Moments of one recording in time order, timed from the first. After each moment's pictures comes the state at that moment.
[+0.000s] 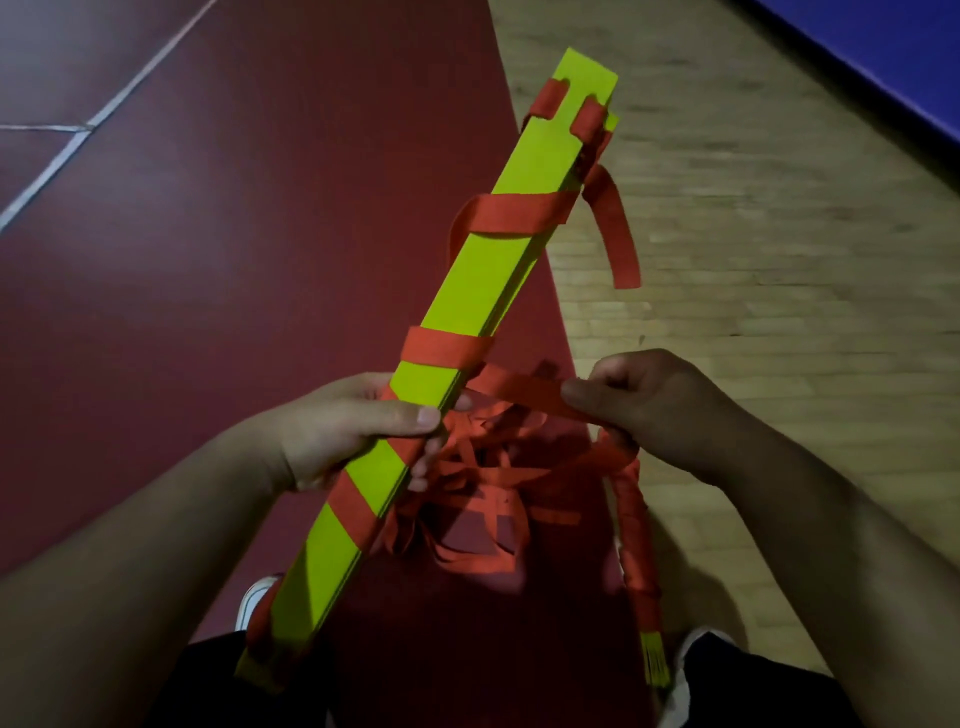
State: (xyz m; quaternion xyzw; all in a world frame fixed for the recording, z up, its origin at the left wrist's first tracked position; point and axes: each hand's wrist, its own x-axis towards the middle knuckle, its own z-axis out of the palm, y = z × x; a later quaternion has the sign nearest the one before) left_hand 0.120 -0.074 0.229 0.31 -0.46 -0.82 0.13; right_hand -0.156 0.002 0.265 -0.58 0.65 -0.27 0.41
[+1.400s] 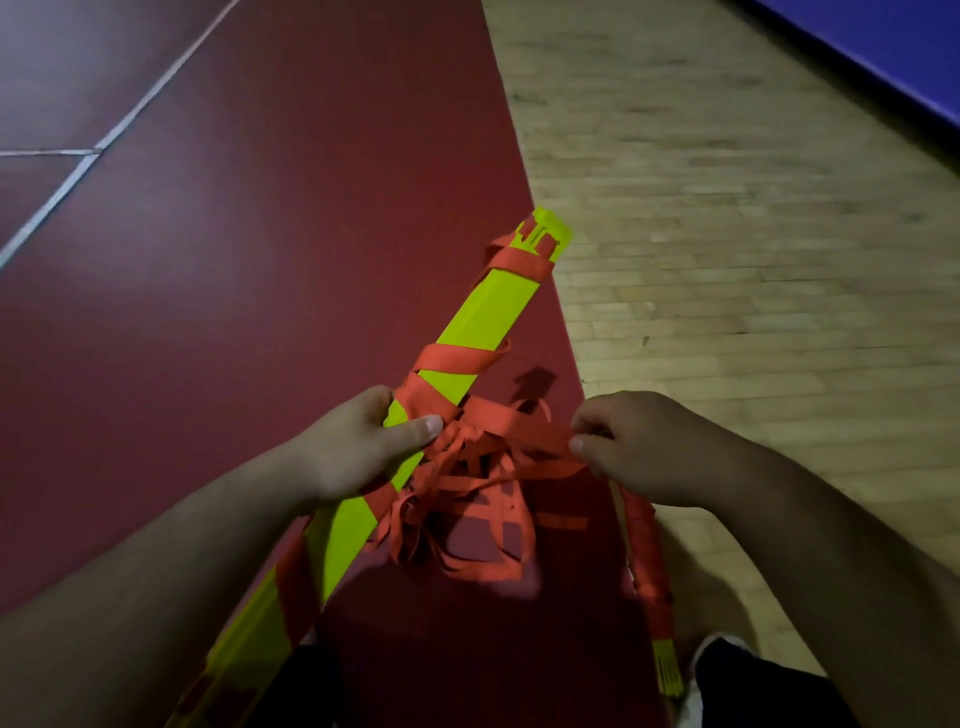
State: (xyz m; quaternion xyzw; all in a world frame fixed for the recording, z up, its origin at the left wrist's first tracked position) left_hand 0.117 -0.077 0.200 0.51 -0.68 -0.51 0.14; right_hand -0.154 0.007 0.253 -0.67 0.68 -0.04 0.29
